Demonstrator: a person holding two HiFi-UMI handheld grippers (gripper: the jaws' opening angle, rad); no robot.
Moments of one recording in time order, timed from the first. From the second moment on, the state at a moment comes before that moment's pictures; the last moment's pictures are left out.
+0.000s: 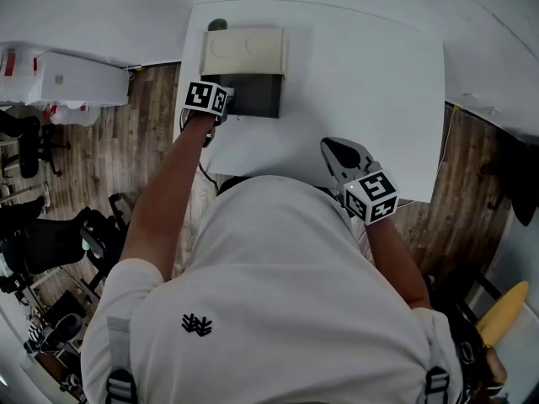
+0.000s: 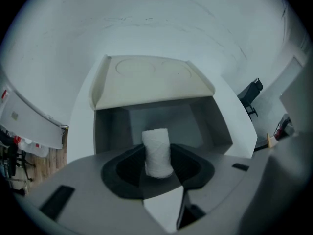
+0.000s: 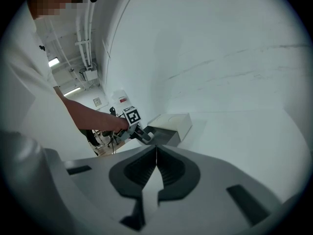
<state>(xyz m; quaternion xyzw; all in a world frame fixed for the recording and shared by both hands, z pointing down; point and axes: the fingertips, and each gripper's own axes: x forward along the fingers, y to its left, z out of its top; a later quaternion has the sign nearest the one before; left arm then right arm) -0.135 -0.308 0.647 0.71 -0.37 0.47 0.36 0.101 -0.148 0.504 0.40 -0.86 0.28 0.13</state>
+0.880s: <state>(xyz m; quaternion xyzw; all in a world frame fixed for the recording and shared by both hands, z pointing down) -0.137 -0.304 0.646 0.70 -0.40 0.49 0.34 0.114 -0.142 0.506 0.39 -0.87 0.27 0.13</state>
